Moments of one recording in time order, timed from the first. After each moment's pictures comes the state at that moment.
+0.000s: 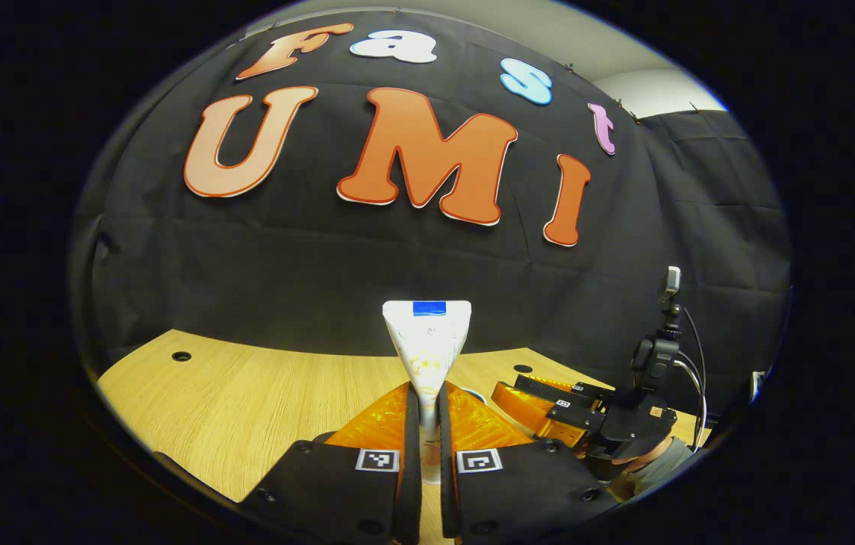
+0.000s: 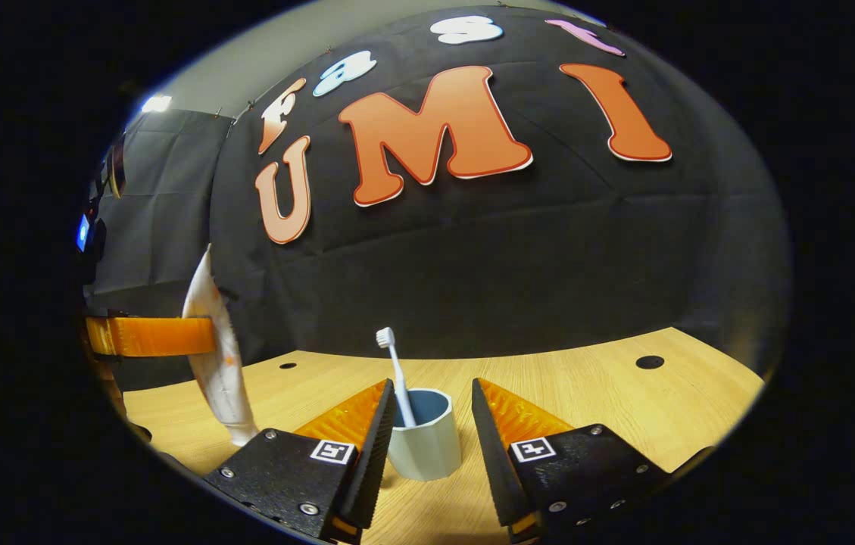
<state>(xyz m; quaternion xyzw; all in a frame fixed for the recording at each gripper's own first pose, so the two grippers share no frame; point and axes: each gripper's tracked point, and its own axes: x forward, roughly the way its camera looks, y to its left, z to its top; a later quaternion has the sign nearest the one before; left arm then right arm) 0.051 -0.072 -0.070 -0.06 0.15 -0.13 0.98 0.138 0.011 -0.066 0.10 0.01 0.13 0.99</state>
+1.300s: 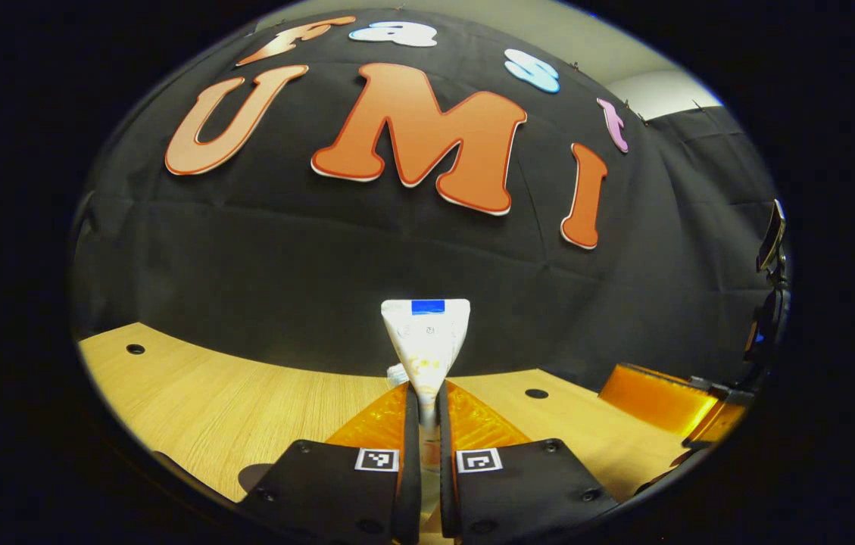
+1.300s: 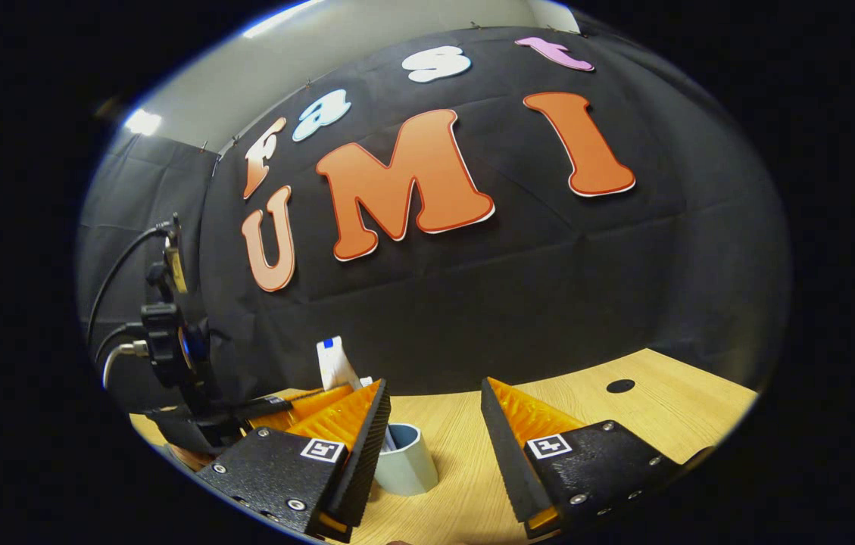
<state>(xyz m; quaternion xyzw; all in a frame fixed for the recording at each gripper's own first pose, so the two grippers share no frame) 0.141 -0.120 -0.154 -0.08 0.13 -0.12 0.98 0.120 -0.037 -0.032 0.14 -0.05 0.09 0.99</state>
